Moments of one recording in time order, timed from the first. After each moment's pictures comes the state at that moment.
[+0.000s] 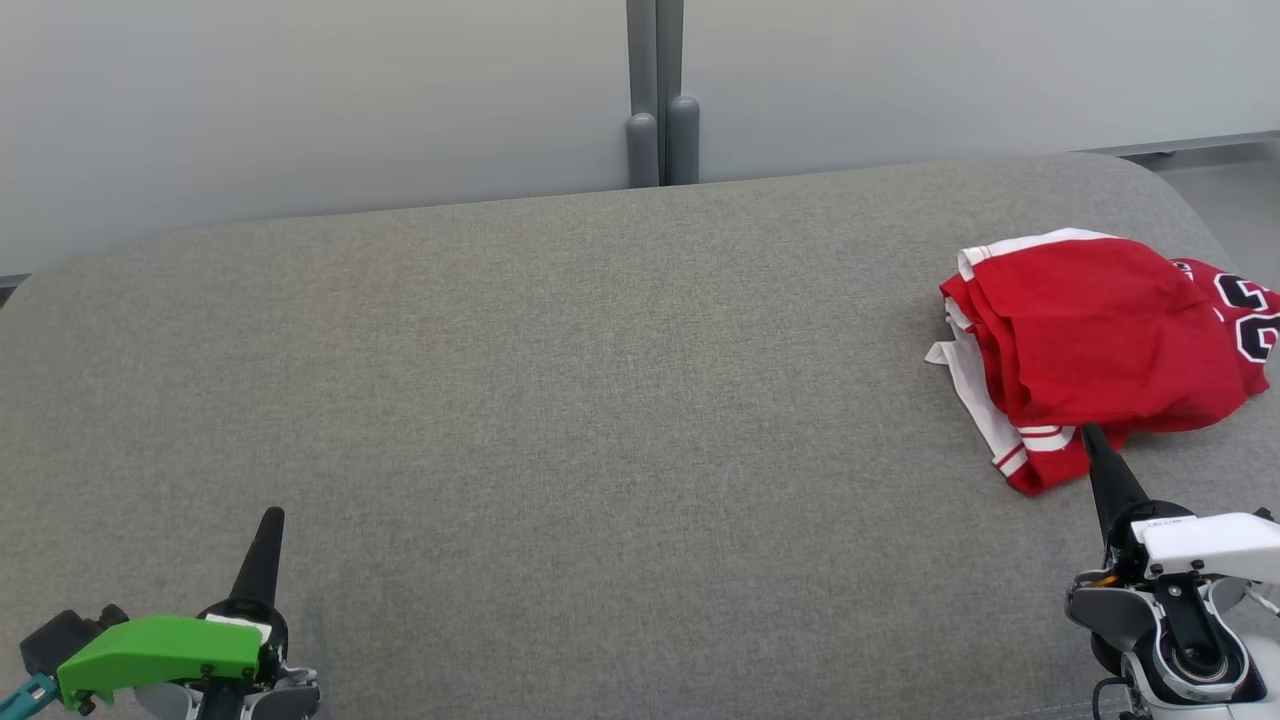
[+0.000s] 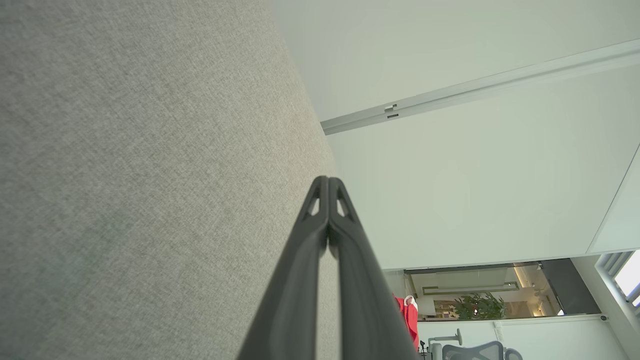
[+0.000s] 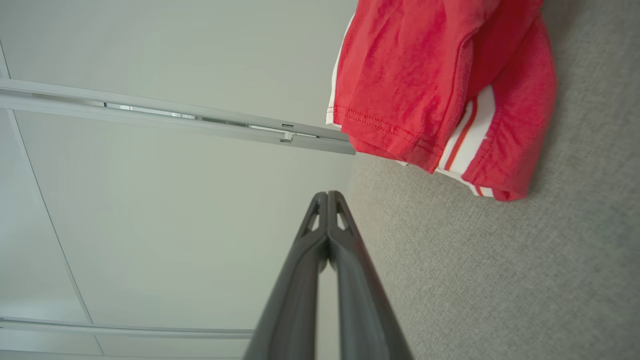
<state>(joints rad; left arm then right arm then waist) -0.03 0.07 0.01 0.29 -1.39 -0.09 0.05 -0.03 -0.11 -0.03 0.28 1.42 0.07 0.03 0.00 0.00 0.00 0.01</state>
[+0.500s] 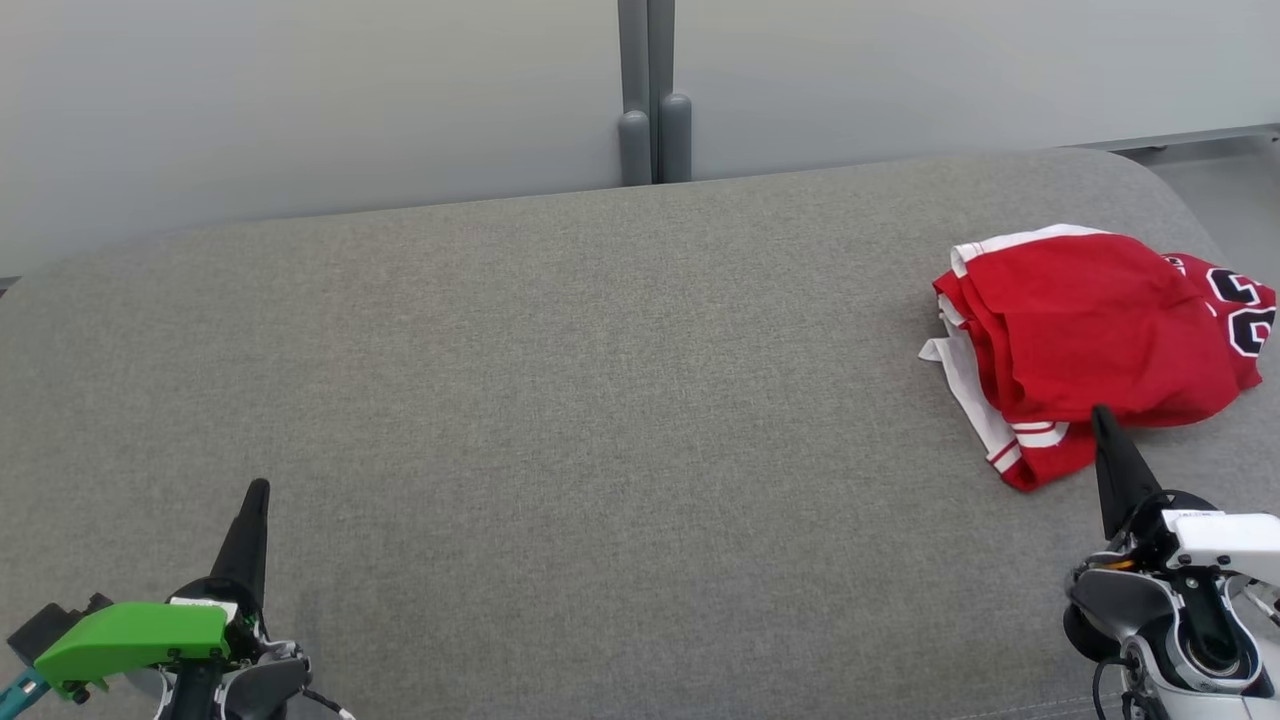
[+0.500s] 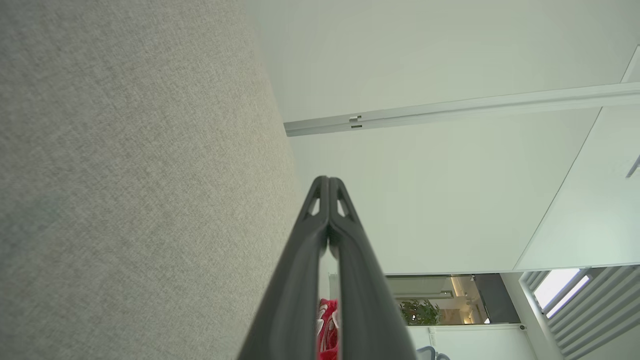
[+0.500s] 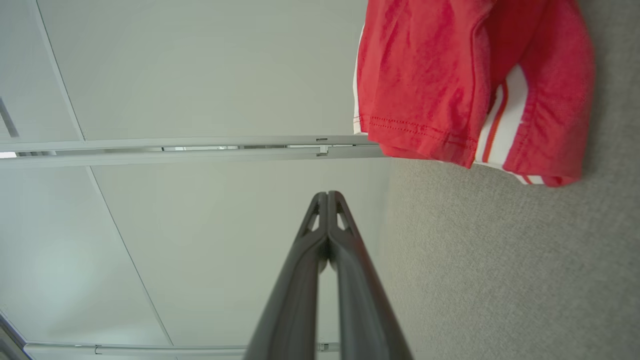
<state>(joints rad) -0.06 0.05 0.07 0.29 -1.56 -0.11 0.10 -0.05 -0.06 -0.10 0.28 1.57 0.11 0.08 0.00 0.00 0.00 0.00</state>
